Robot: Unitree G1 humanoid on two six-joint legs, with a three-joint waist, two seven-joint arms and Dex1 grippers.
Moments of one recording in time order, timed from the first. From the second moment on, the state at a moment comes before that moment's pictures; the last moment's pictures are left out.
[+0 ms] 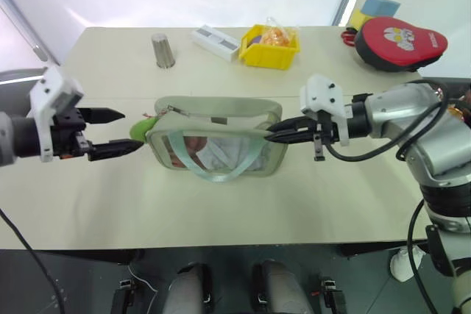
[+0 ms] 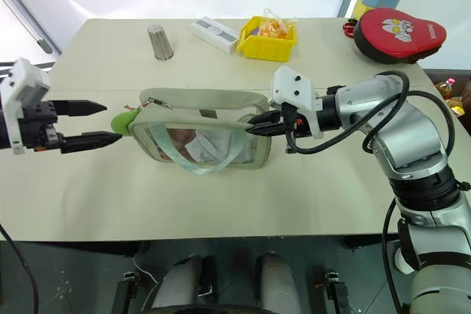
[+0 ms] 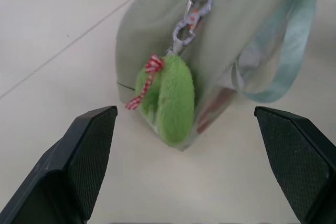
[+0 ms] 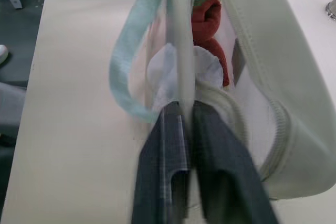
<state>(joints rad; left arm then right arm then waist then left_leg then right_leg) -0.30 1.14 0.37 -0.31 -0.71 0.91 -1.01 -0.78 -0.82 0.16 -0.31 0.41 0.74 1.18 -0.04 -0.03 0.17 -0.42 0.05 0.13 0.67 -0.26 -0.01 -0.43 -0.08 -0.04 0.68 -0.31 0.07</state>
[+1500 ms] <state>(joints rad) -0.76 1.04 -0.06 -0.28 -0.44 0.64 -1.09 -0.78 -0.80 0.18 -0.28 0.37 0.68 1.14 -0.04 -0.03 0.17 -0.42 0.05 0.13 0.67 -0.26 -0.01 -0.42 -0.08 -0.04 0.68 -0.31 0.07</state>
